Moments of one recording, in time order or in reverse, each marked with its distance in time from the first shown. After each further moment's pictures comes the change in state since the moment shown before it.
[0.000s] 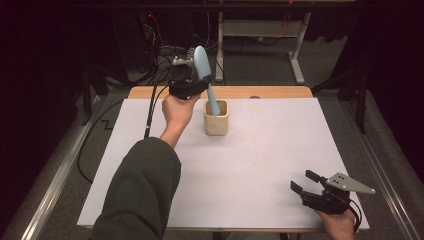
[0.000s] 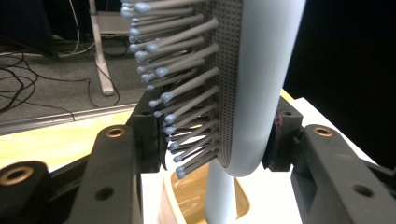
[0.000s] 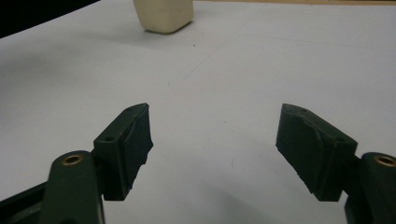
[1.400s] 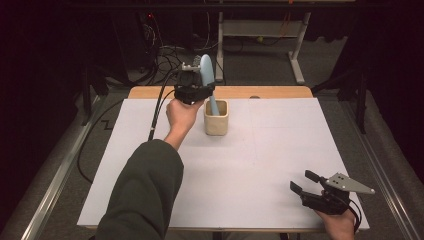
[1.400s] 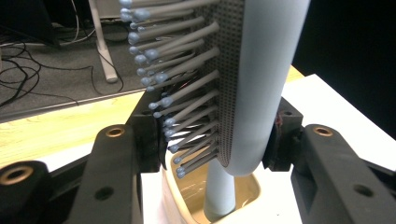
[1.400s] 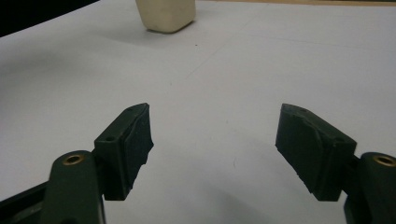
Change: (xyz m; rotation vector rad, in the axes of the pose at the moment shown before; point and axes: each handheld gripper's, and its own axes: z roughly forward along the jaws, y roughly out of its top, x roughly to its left) left arm -0.004 -0.013 0.018 0.078 0.017 0.048; right arm 0.001 0.000 0.000 -0.002 0.007 -0.008
